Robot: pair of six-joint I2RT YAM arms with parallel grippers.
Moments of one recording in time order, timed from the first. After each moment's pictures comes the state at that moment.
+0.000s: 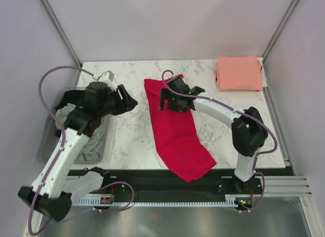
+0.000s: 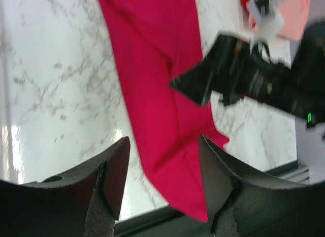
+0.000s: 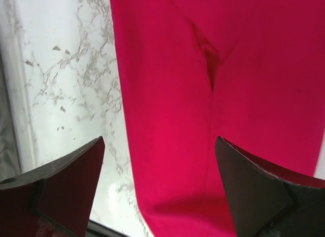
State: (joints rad) left arm -0.37 1.10 1.26 -0.70 0.06 -0.58; right arm 0.71 1.80 1.46 -0.55 0.06 0.70
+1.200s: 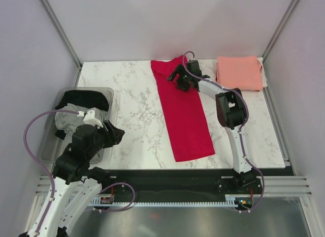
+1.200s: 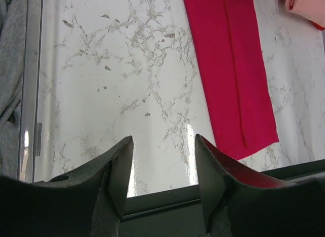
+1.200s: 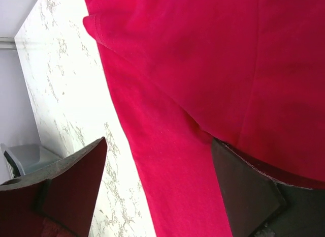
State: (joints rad) left arm -0.37 0.43 0.75 -0.81 -0.05 -0.57; right arm 0.35 2.42 1.89 -0.11 -0.22 0.88
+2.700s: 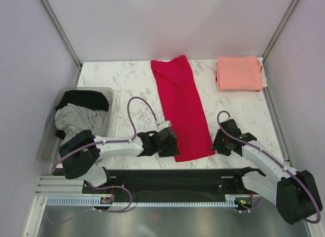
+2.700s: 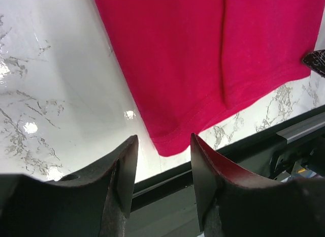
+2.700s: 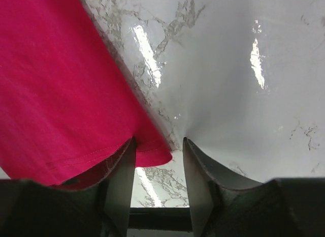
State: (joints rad) left arm -1.10 1.52 0.79 -0.23 -0.12 -1.09; right arm 0.35 1.01 0.46 -0.59 0.03 0.76
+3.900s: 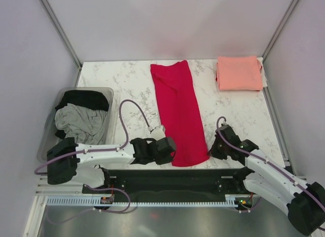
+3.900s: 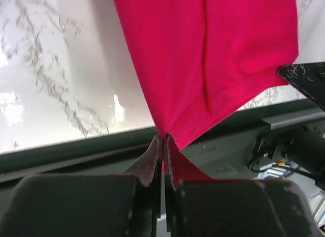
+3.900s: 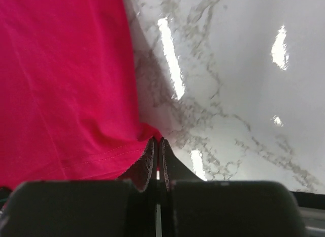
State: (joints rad) left arm -1.24 1.39 0.81 -0.44 -0.27 -1.32; right arm 0.51 0.87 0.41 -0.60 -0.01 0.86
